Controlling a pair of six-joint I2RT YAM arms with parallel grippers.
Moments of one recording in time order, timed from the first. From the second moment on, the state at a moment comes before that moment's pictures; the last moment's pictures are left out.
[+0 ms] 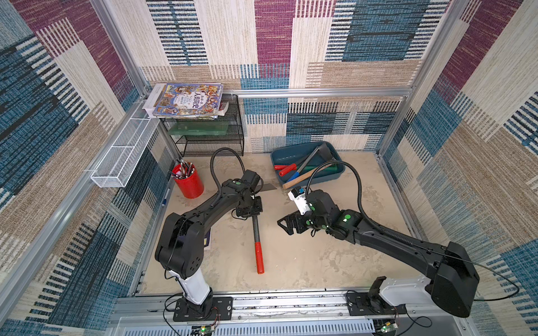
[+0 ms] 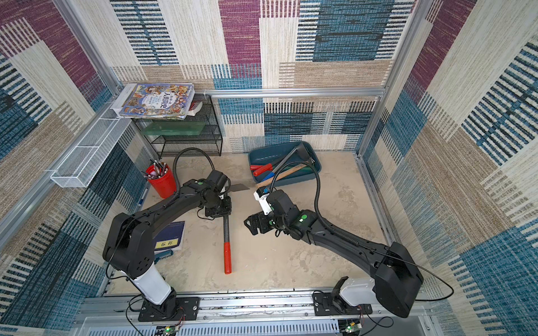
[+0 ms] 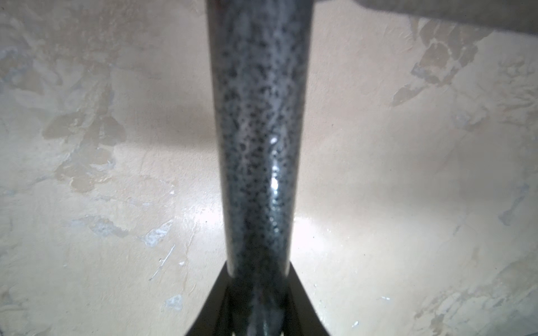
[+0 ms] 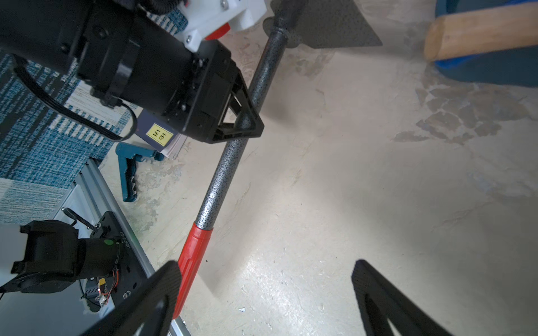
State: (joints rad) left arm -0.45 1.72 1.32 -0.88 0.09 -0.56; right arm 0.79 1.32 0.95 -0.30 -0.18 0.38
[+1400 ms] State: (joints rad) left arm -0.45 1.95 1.92 -1.09 0.18 -0.25; right arm 0.59 1.27 1.03 -0.26 -0.34 0.45
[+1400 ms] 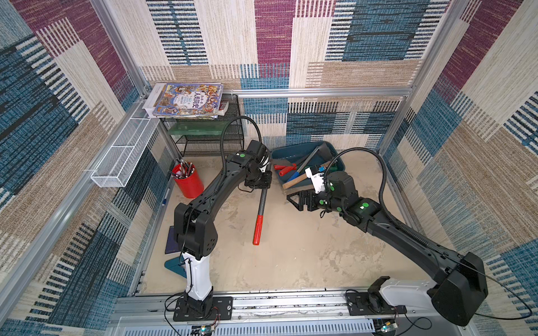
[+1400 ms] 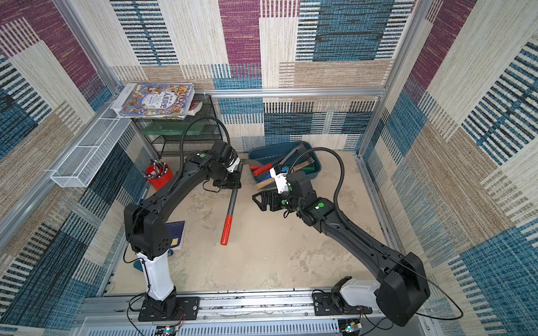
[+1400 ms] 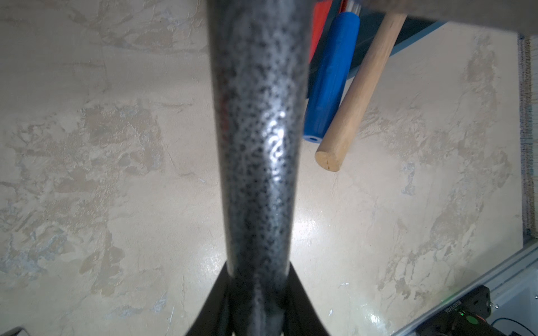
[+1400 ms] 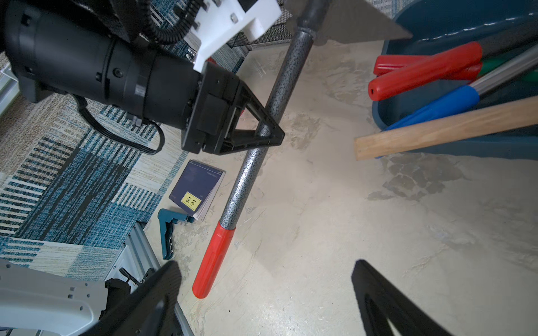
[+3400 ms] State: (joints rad) left arm -0.50 1.89 1.82 -0.97 0.36 -0.39; right arm 0.76 1.55 0.94 0.17 -0.28 0.77
